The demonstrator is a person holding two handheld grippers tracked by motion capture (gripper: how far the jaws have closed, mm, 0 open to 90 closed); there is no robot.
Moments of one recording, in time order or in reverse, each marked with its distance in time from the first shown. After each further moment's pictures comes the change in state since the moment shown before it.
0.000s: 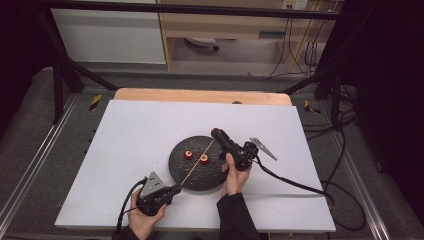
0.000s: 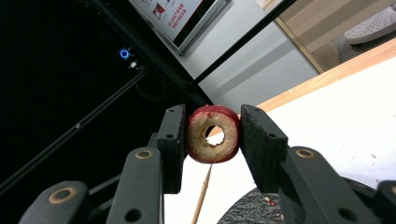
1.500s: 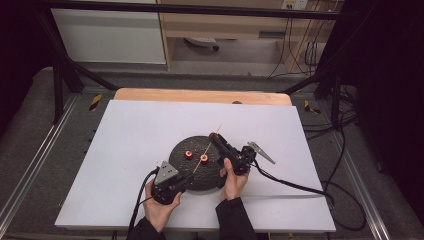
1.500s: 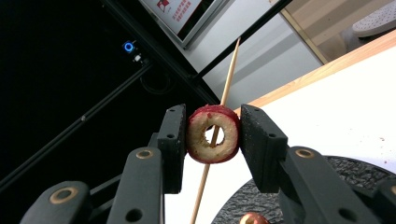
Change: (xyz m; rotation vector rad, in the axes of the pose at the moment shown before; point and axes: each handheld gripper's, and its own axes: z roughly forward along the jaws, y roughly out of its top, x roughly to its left) left arm -0.013 0.036 0.029 -0.050 0.027 -0.088; right arm 0.002 -0.011 -0.005 0.024 0.018 -0.001
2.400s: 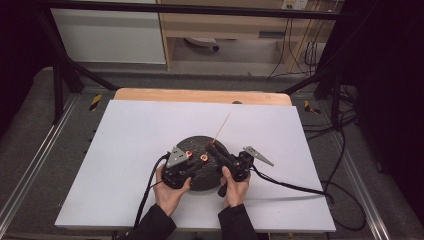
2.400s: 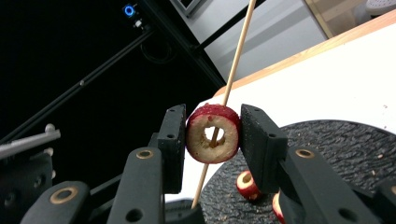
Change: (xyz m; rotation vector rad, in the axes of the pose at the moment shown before) left arm 0.001 0.035 0.028 -0.001 -0.011 0.023; right arm 0.004 -0.010 -0.011 0.126 0.011 -0.057
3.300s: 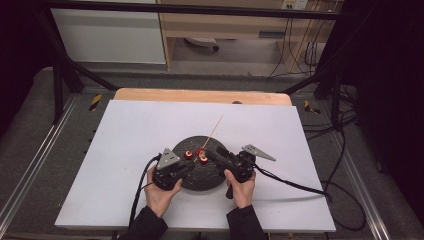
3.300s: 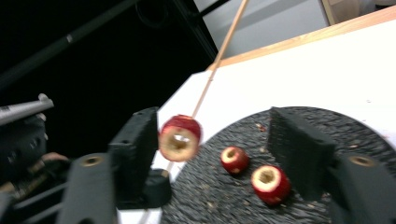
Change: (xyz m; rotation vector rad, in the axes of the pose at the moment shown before) left arm 0.020 -0.012 -0.020 0.015 0.007 0.019; right arm 0.001 0.011 -0.008 0.140 -0.018 -0.118
